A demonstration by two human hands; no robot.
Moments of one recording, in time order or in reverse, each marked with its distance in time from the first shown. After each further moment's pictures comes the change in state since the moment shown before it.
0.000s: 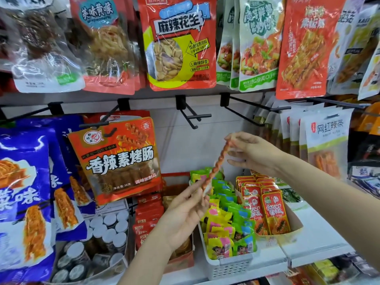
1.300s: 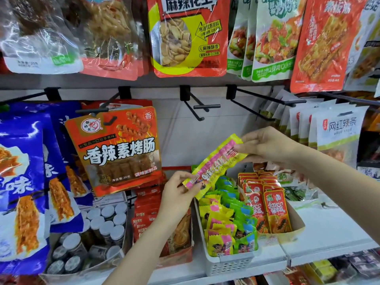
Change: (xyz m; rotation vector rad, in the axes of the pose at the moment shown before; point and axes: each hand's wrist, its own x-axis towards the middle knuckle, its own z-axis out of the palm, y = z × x) left_hand 0.022 0.005 -0.017 0.908 0.346 0.440; right_hand 0.000 -0.008 -0.018 -0.385 -0.093 -0.049
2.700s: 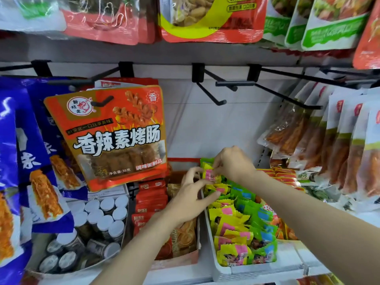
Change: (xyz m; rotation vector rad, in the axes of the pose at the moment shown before) left_hand 0.038 -0.061 -0.005 0.574 -0.359 0.182; right_hand 0.084 0.072 0.096 -0.961 0.112 -0.008
